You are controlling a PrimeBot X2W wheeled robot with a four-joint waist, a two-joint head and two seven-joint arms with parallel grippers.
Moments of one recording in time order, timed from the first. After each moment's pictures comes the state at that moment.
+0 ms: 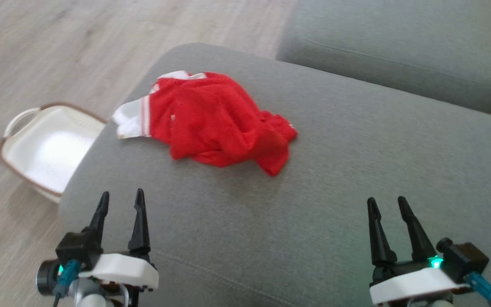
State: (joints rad) left arm 0.04 0.05 -0.14 0.16 -0.18 0.06 -0.25; right arm 0.10 -0.04 0.14 0.16 0.31 0.12 -0.25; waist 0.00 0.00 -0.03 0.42
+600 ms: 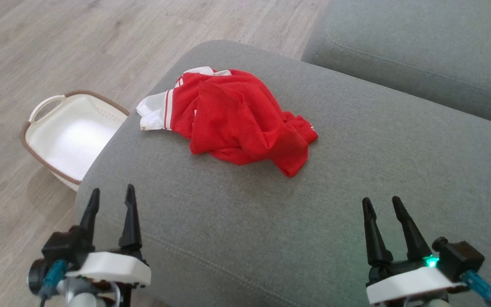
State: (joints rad) left arm 0.04 0.05 -0.11 0.13 -0.20 0.03 -0.25; right arm 0.09 -0.04 0.17 0.17 0.33 0.12 -0.25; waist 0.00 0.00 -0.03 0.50
